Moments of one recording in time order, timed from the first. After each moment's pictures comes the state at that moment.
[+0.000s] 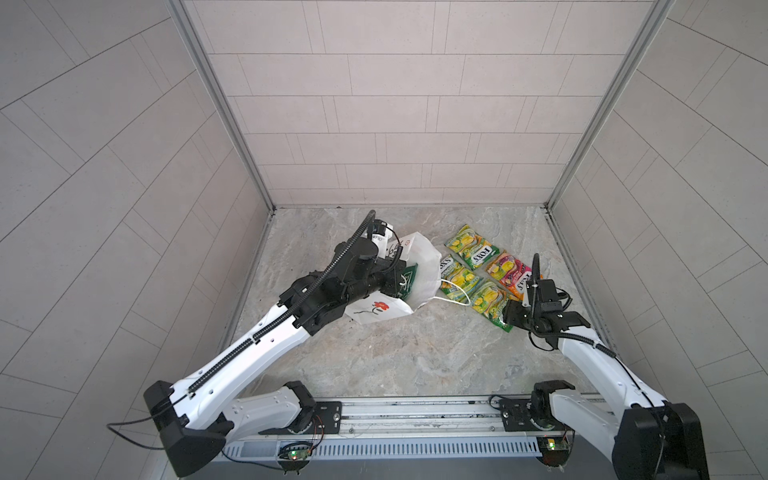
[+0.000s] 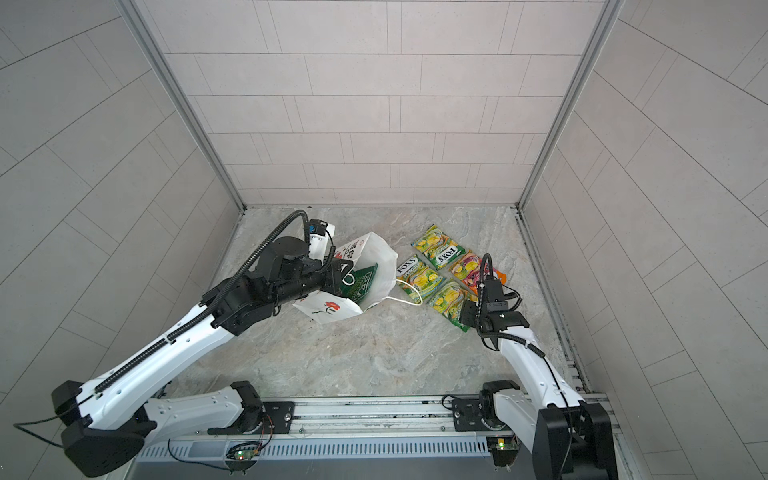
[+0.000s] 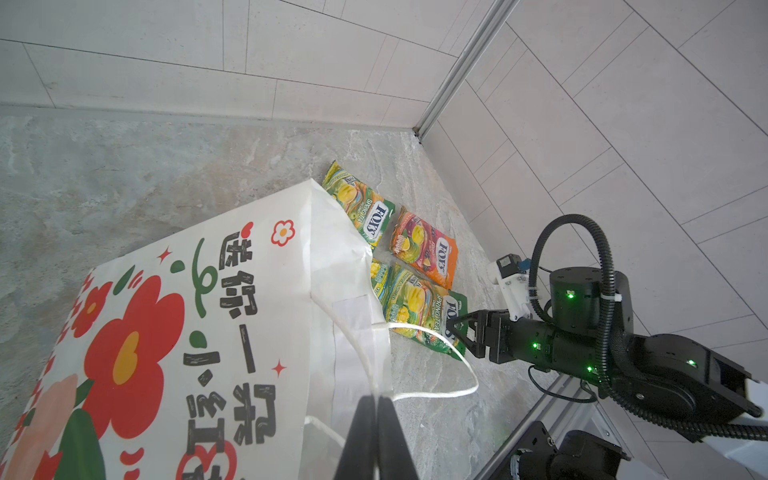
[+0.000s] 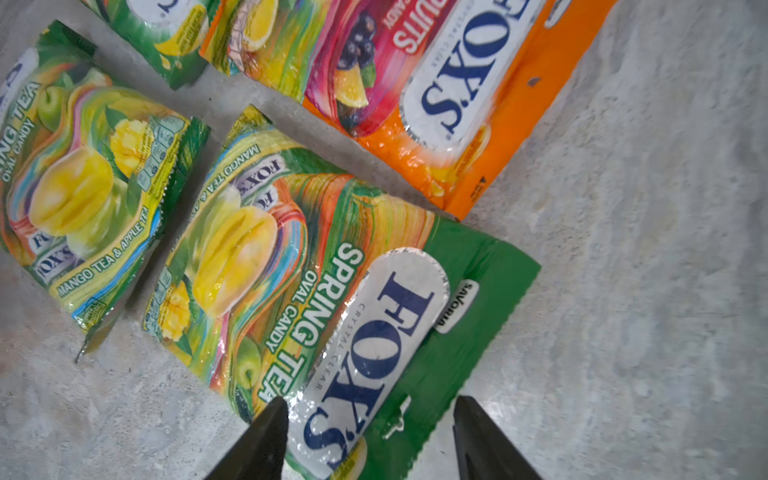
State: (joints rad) left arm -0.80 1.12 1.22 -0.56 -0.01 -0.53; right arm 0.03 0.95 0.51 -0.53 0.05 0.38
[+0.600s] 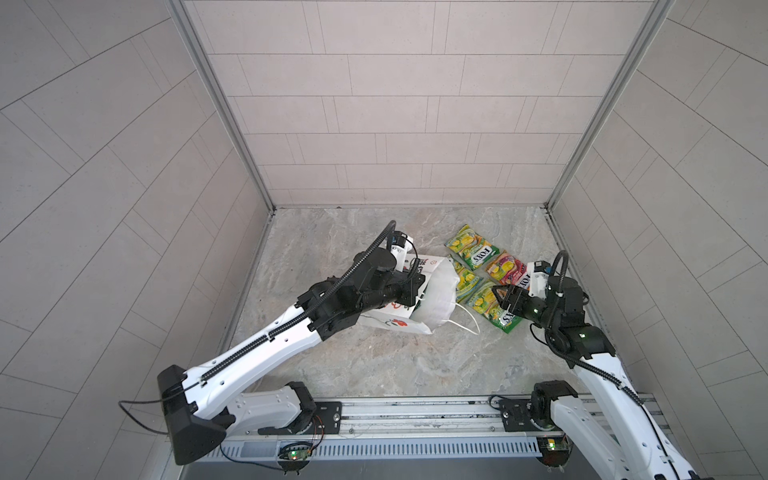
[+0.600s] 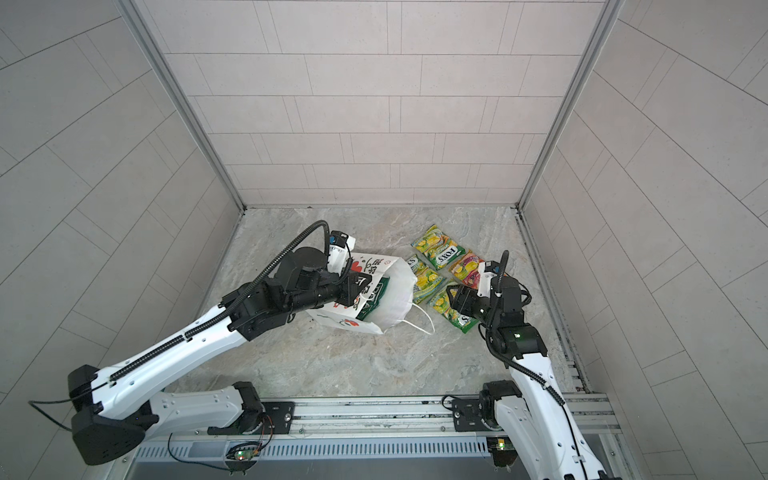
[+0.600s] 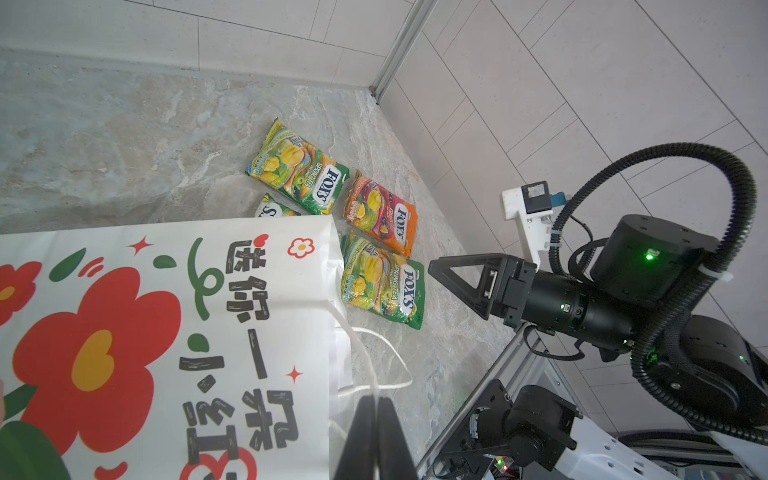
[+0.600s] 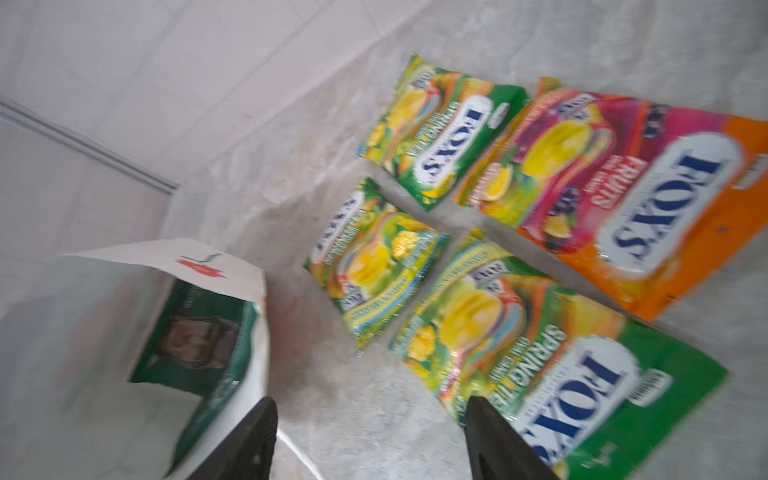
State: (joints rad) left arm -0.91 1.16 1.18 -0.49 0.01 -0.60; right arm 0.04 0.71 0.56 -0.39 -0.38 0.53
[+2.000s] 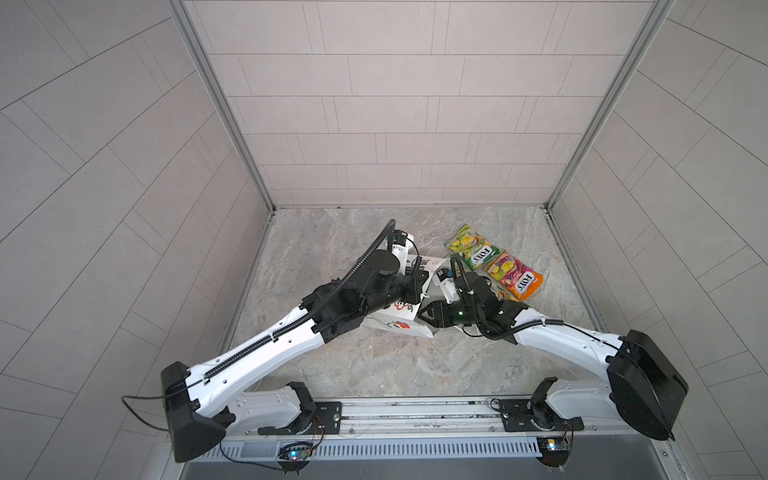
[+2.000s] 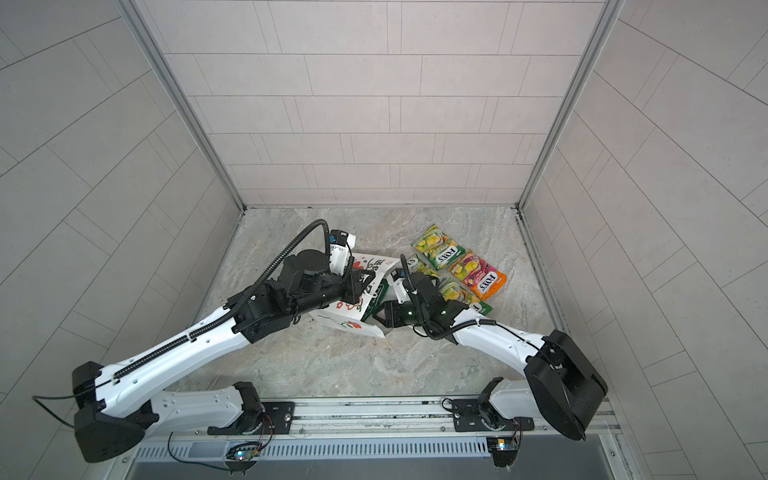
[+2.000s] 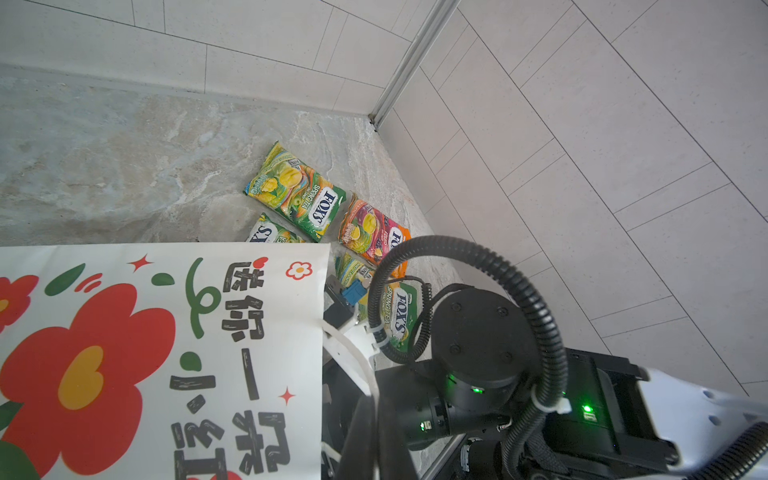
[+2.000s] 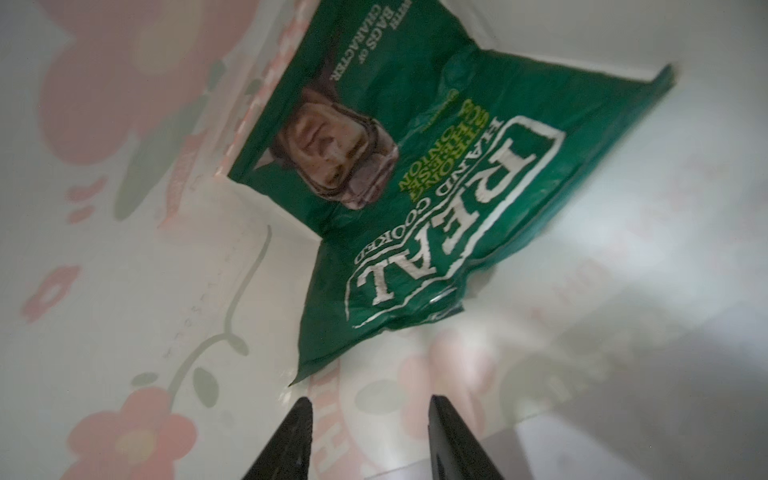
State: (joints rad) left arm -0.94 1.17 1.17 -0.42 -0.05 -0.64; right arm 0.68 1.33 0.70 -0.09 -0.33 0.63
